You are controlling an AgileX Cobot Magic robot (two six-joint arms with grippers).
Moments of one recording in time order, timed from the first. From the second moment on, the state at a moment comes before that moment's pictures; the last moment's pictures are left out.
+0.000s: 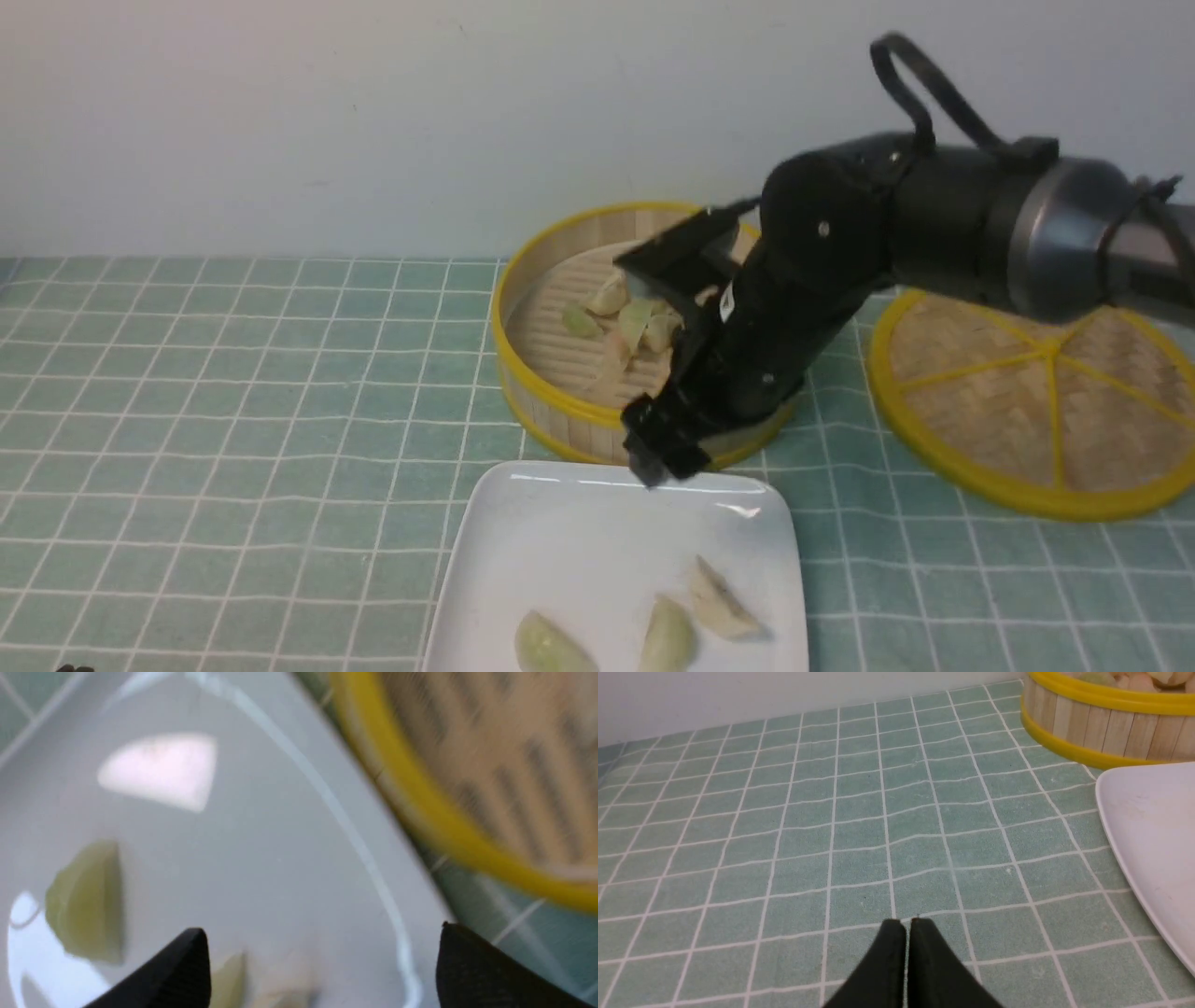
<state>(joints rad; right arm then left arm) 0.61 1.89 -1.56 0.13 1.00 -0.19 -0.08 -0.01 0.03 -0.02 0.39 0.09</state>
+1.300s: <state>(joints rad) 0.47 2.01 -1.93 0.22 1.23 -0.12 -0.08 -0.01 0.03 -0.02 0.39 0.09</state>
